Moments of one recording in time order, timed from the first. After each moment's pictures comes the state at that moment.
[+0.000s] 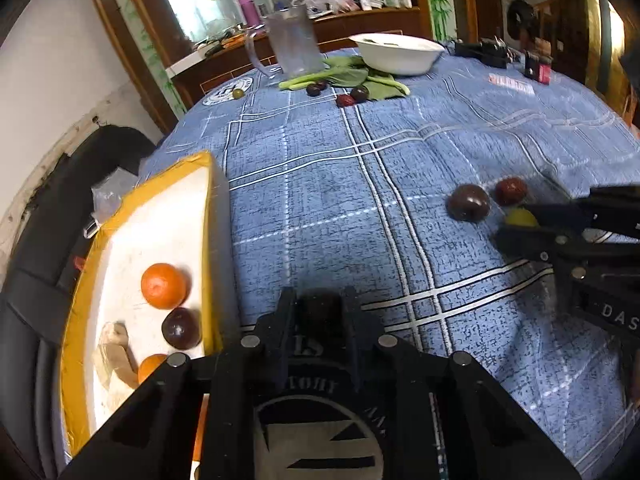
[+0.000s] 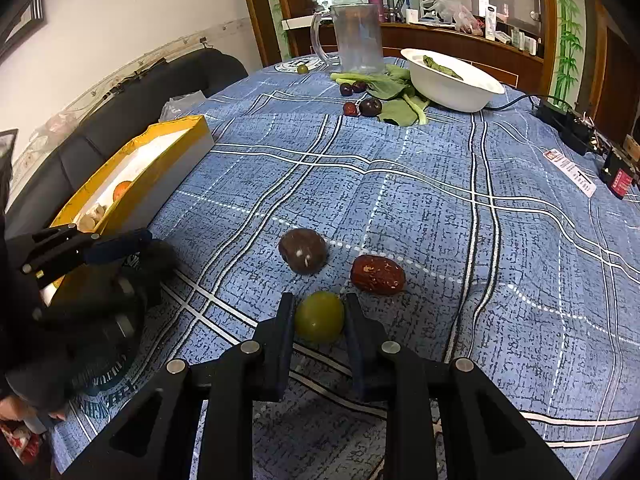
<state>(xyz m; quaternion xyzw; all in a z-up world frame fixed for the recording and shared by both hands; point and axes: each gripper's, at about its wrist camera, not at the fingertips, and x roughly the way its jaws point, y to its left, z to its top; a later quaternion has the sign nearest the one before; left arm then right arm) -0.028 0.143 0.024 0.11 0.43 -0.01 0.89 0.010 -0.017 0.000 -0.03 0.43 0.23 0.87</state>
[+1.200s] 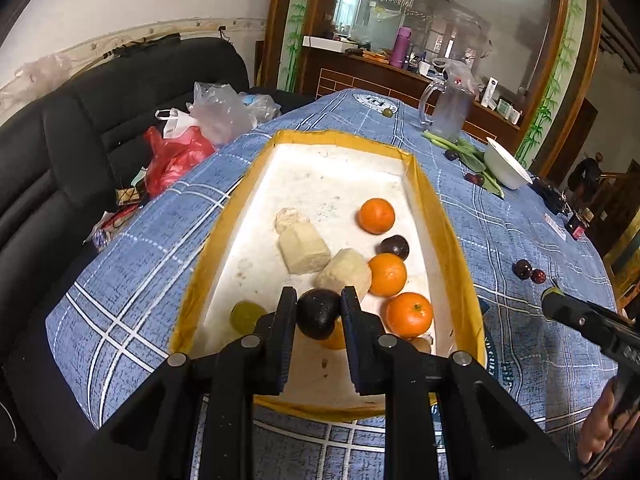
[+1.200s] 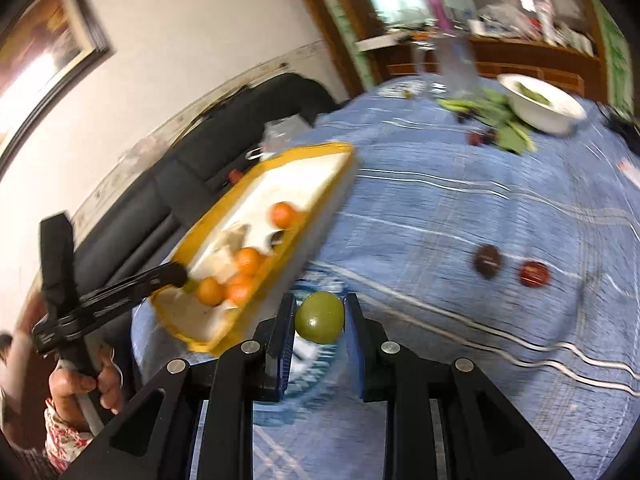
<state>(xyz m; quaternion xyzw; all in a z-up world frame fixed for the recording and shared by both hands) -0.141 0.308 0.057 -0.13 0.38 0.09 0.91 -0.054 0.047 0.050 0.05 0.40 0.38 0.84</state>
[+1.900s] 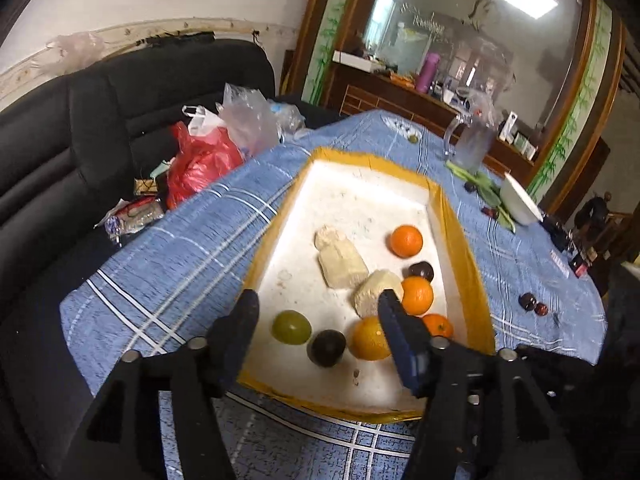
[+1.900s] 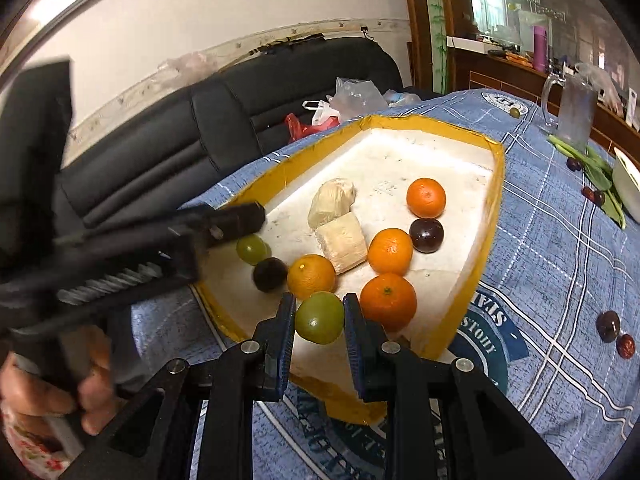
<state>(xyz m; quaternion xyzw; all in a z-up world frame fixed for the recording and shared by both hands) -0.161 0.341 0.064 -0.18 0.34 0.13 0.91 -0.096 0.189 0.028 -0.10 0.39 0.42 0.81</state>
